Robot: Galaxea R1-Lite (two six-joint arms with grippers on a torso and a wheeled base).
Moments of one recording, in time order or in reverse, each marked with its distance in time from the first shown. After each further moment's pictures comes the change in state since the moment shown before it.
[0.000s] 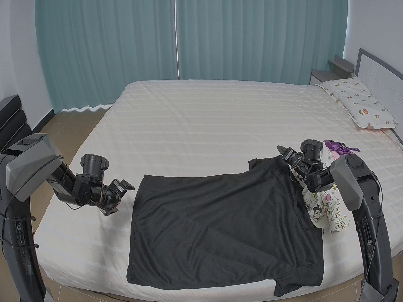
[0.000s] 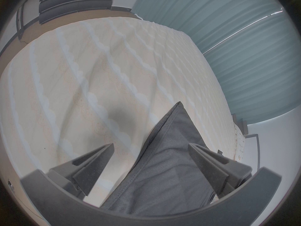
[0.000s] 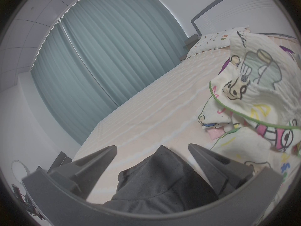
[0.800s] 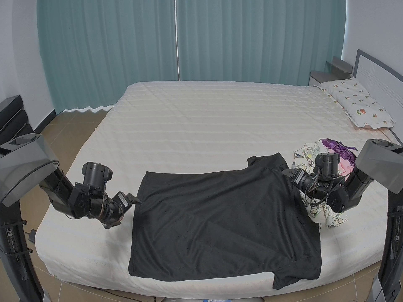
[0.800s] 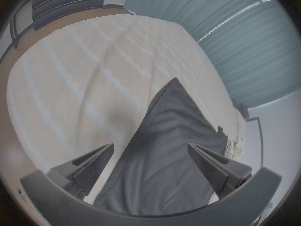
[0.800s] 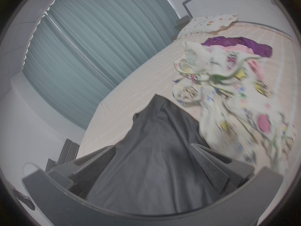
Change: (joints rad) left arm -0.086 -0.133 0.260 -0.023 -0.004 0.086; right arm 0.069 -0.516 0.974 -0.196 0.045 0.093
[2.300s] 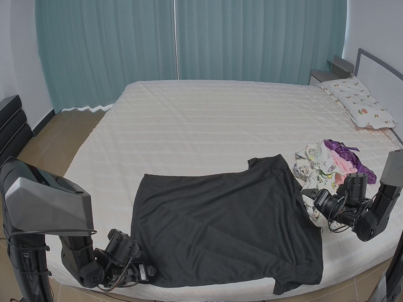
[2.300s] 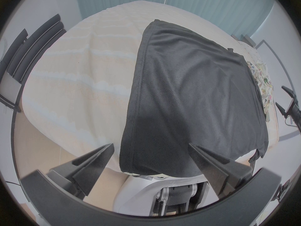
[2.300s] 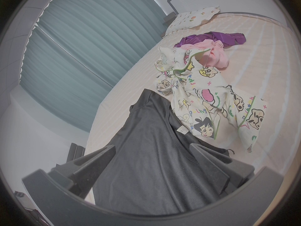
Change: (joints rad) left arm -0.360 0.072 0.503 -0.389 0.278 0.148; right arm -0.047 -0.189 0.482 -0.274 0.061 0.055
